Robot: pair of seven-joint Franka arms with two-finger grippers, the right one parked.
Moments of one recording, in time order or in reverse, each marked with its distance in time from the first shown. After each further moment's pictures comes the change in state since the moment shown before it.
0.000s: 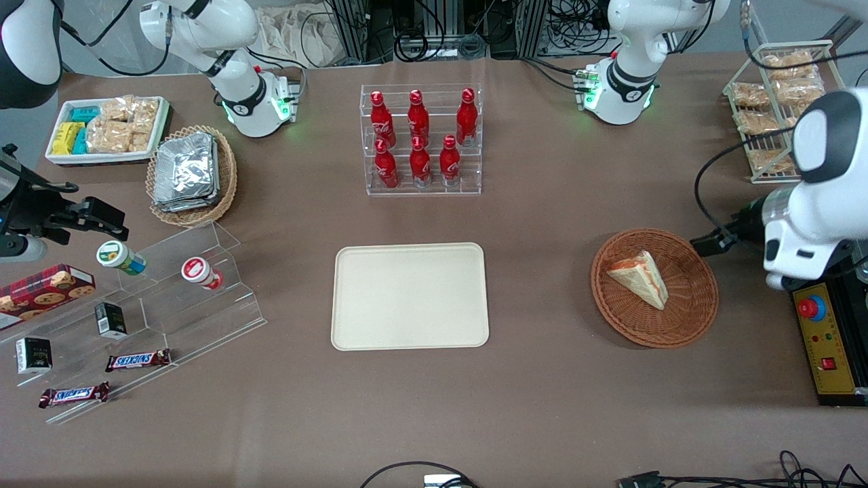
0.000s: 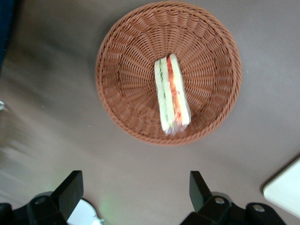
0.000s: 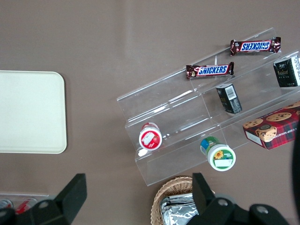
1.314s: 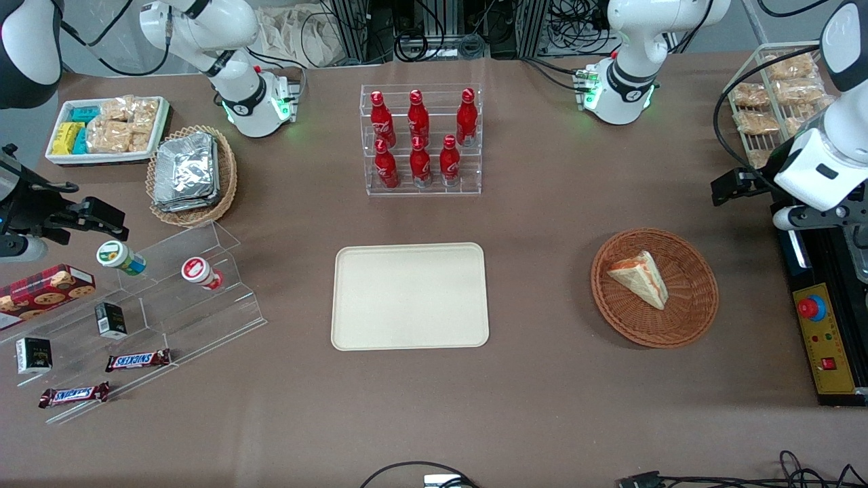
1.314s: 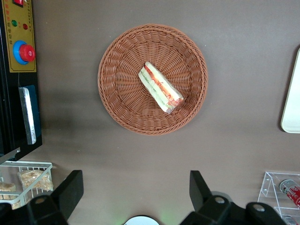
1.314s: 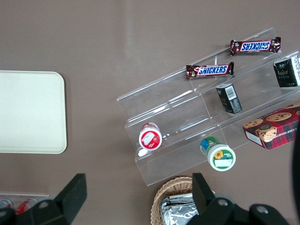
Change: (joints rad) arm -0.033 -0.238 -0.004 0.022 0.058 -0.094 0.497
